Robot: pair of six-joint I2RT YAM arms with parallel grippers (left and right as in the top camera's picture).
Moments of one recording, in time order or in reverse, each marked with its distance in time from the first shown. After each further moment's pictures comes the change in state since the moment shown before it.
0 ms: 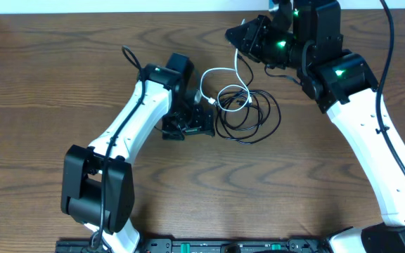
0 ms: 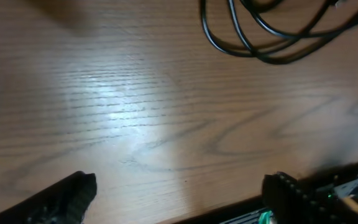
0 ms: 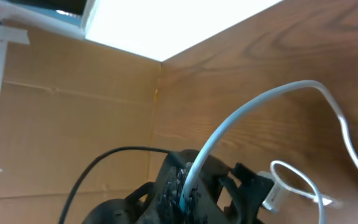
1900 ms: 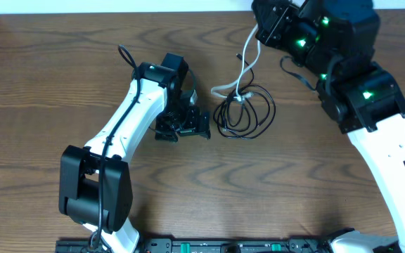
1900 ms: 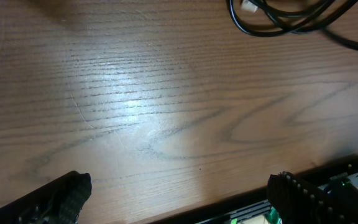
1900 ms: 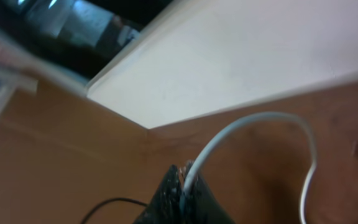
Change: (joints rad) left arm 0.034 -0.002 0.007 -0.048 -0.014 0.069; right arm 0.016 -0.129 0.012 0.069 0.319 -0.090
